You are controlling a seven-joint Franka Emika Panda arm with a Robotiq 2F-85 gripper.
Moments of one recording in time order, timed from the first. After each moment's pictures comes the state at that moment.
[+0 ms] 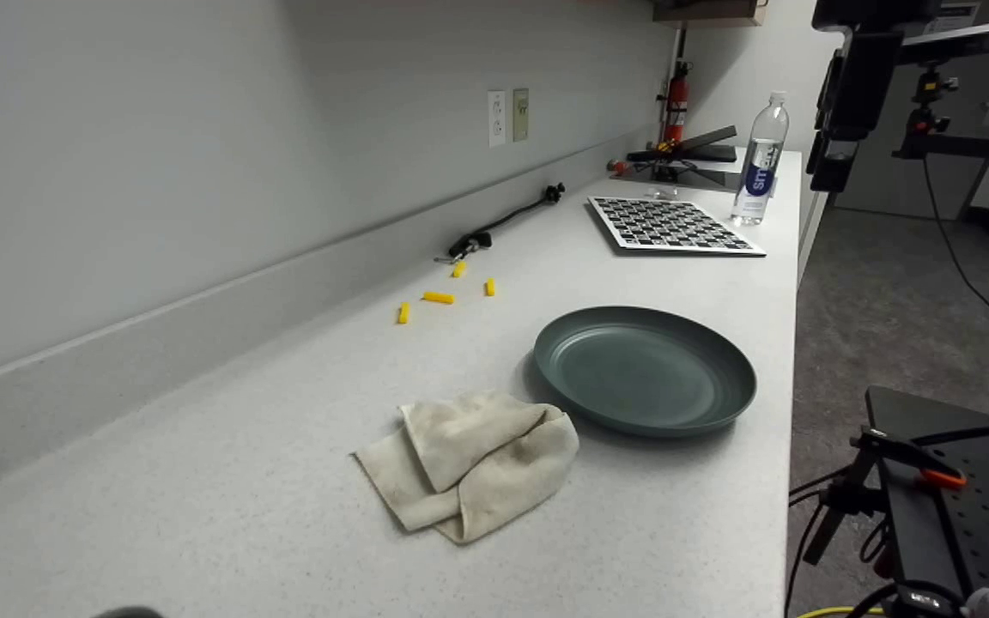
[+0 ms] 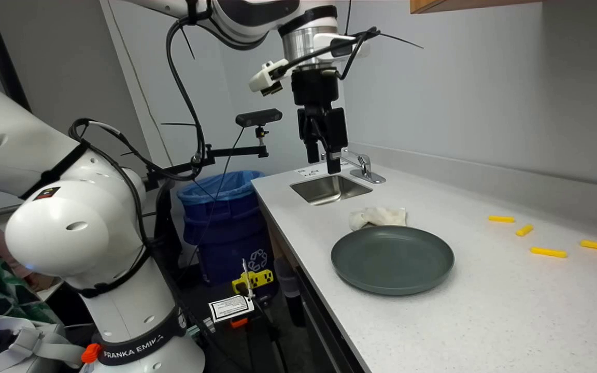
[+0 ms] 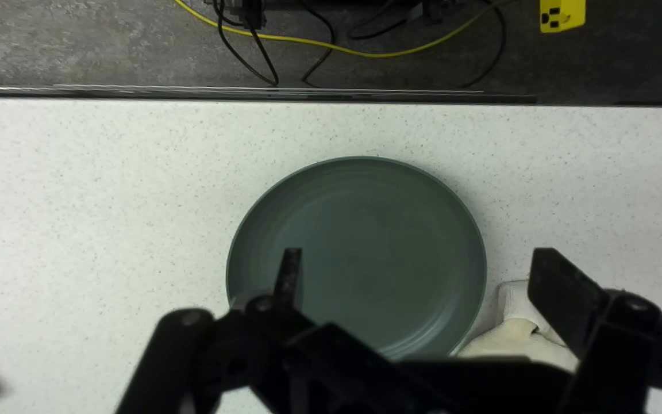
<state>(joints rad) 0.02 -0.60 -0.02 -2.52 0.01 1.92 -0.02</state>
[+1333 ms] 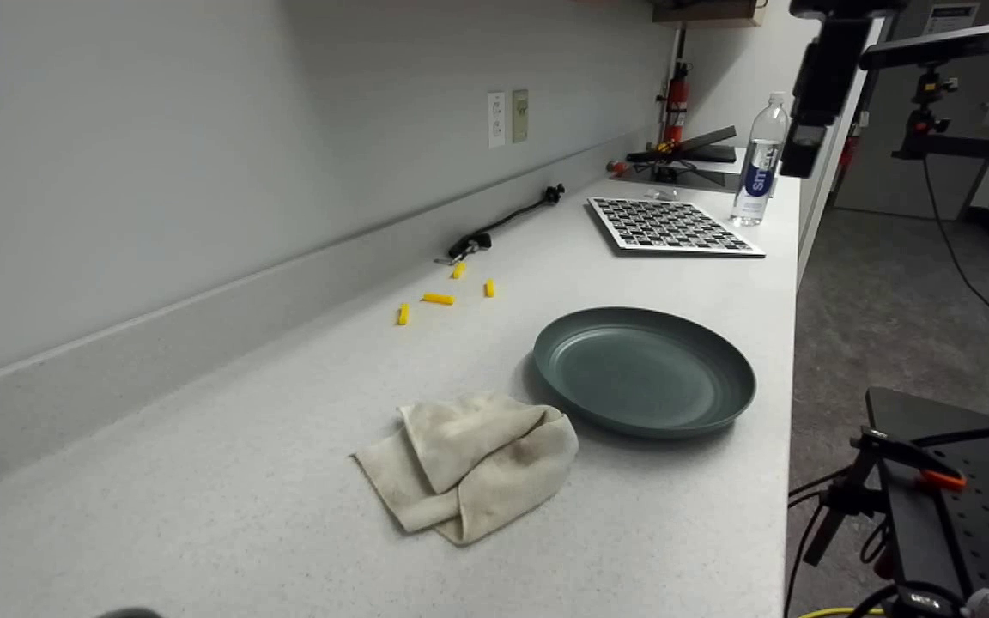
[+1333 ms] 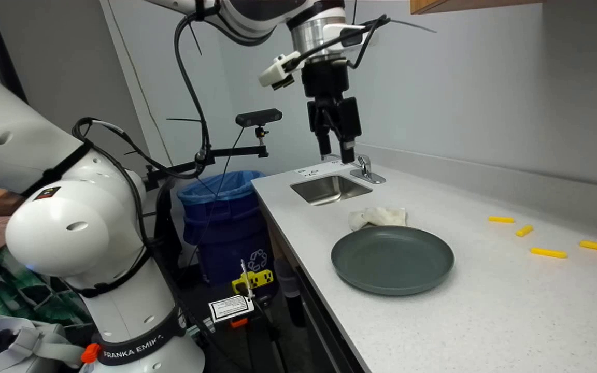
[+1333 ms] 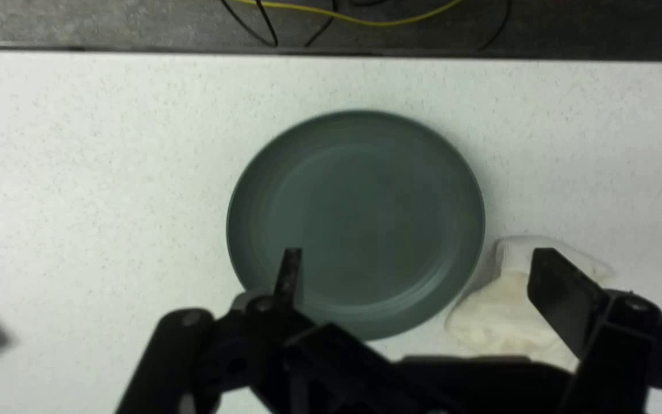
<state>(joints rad) 0.02 -0.55 -0.01 -2.47 0.01 1.97 -0.01</state>
